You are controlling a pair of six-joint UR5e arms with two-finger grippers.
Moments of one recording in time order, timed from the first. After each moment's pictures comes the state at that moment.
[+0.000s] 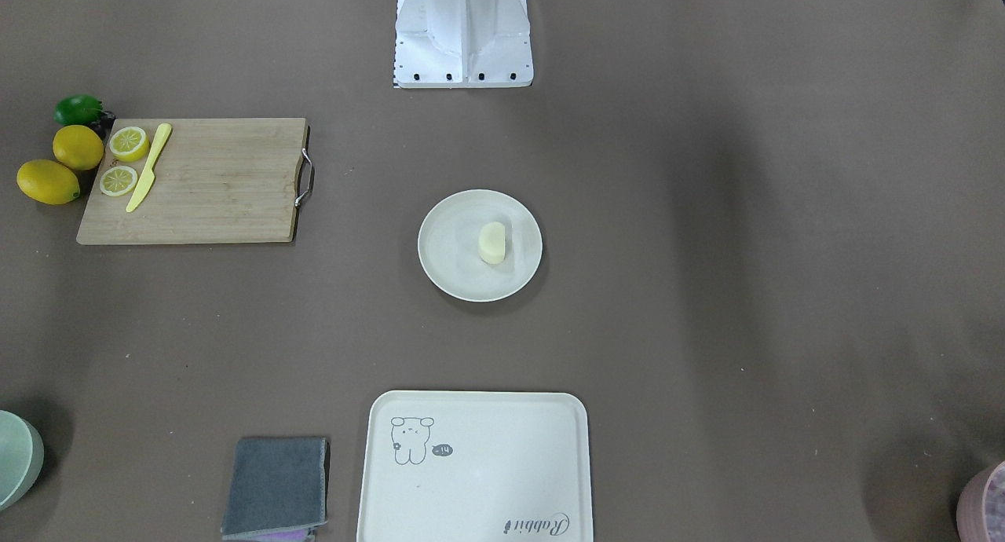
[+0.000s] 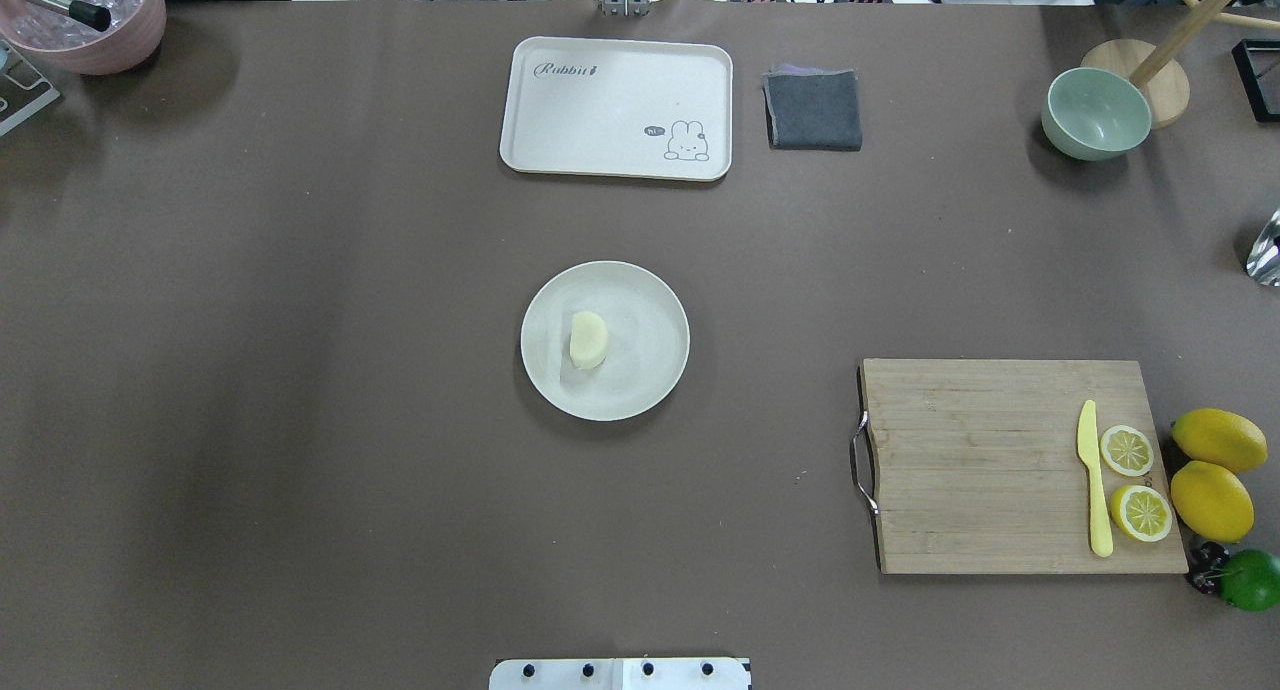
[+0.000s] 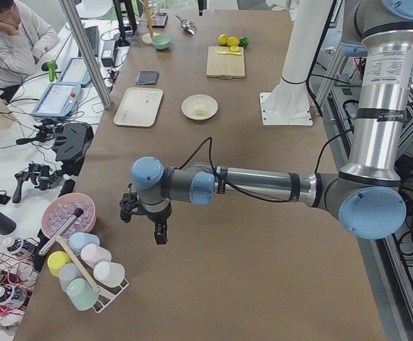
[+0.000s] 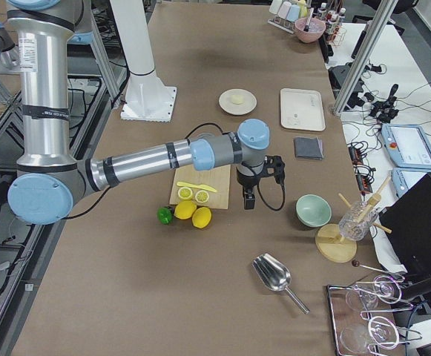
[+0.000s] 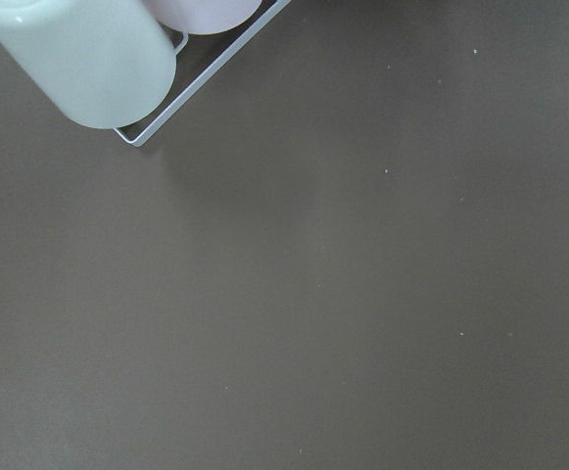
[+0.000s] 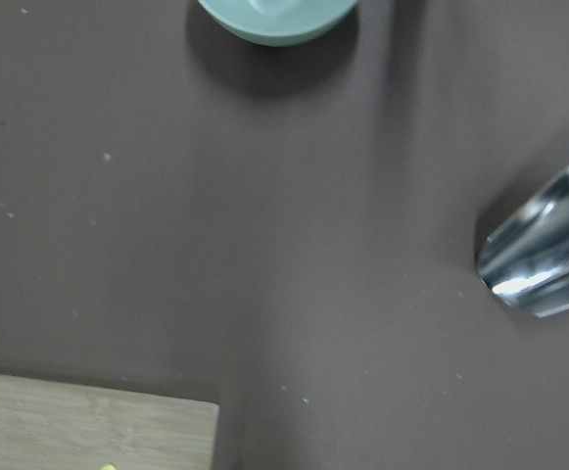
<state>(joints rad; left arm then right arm) -1.50 -1.64 -1.57 -1.60 -2.33 -0.21 1.39 -1.64 1.85 -1.59 2.33 0.18</state>
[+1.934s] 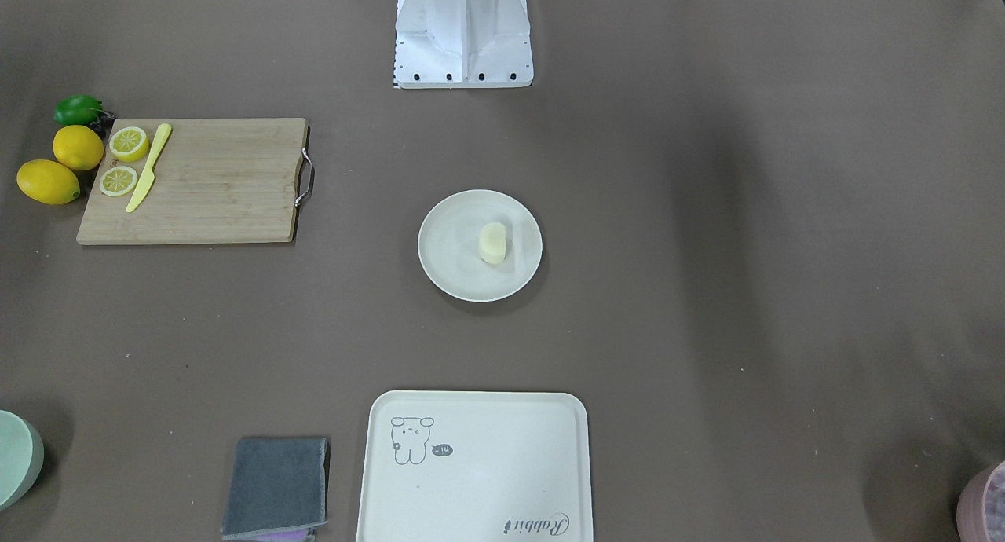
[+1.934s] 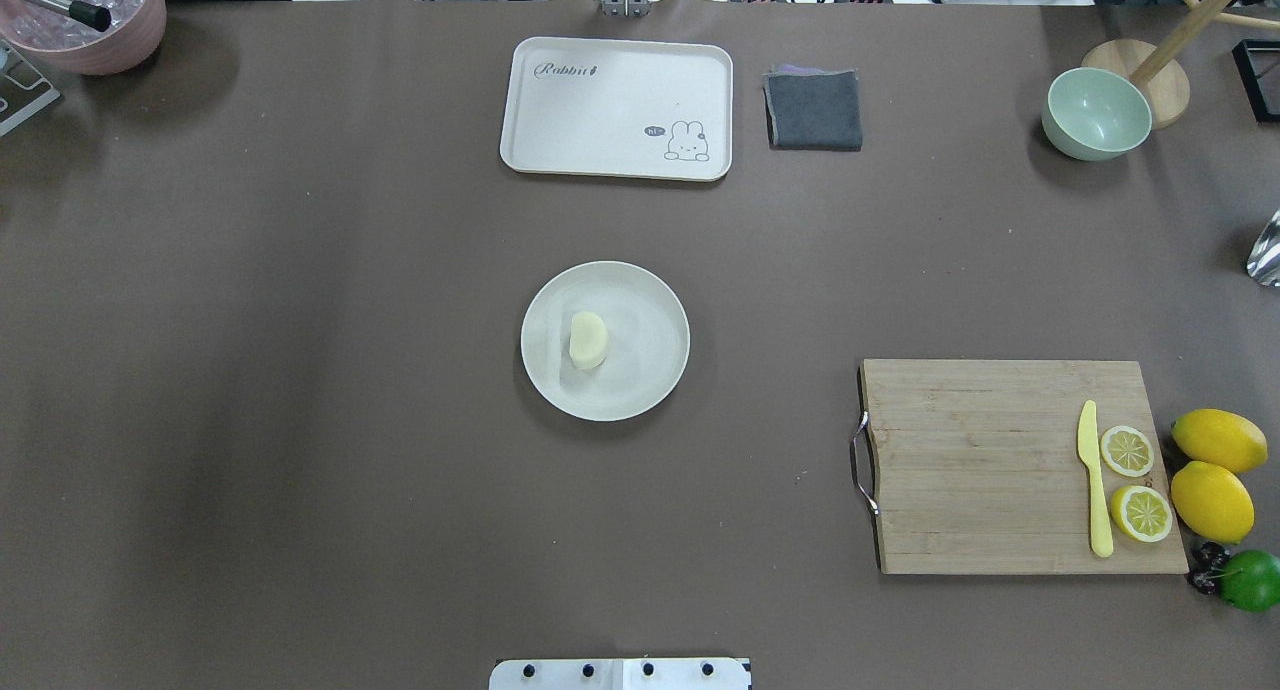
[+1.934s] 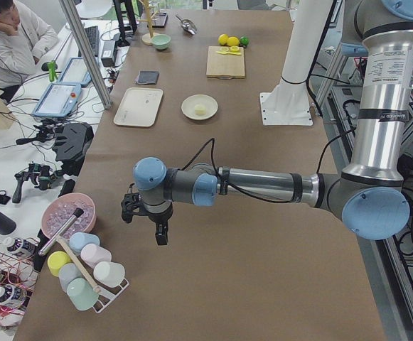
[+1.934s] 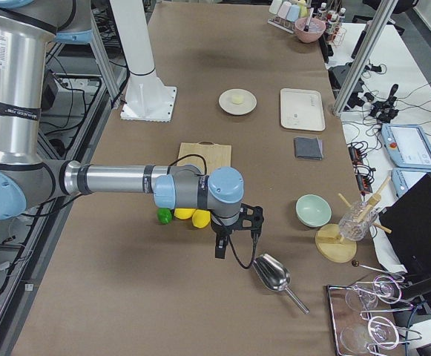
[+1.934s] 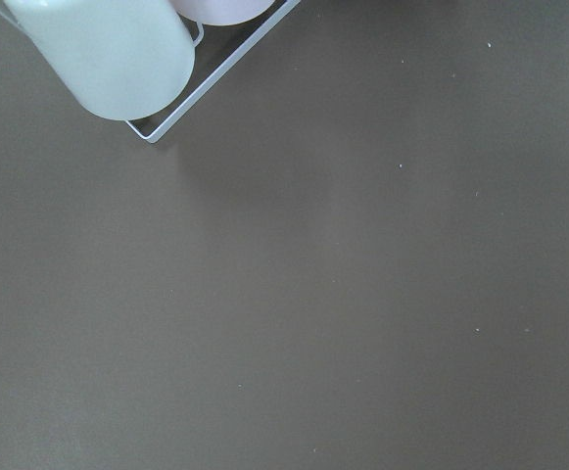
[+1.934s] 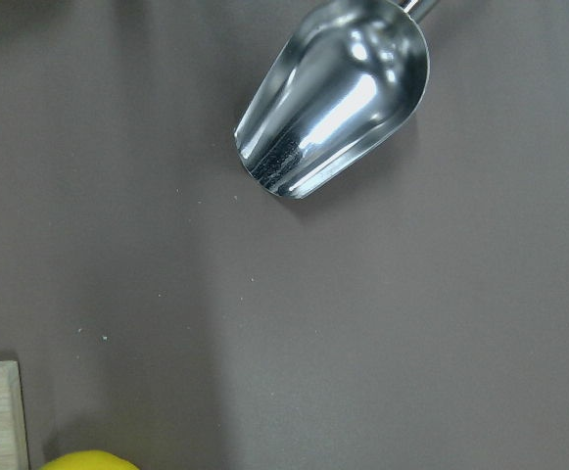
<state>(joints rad) -1.50 -1.63 -1.57 -1.61 -2.33 -0.22 1.57 -1.74 1.78 -1.58 2.32 0.13</state>
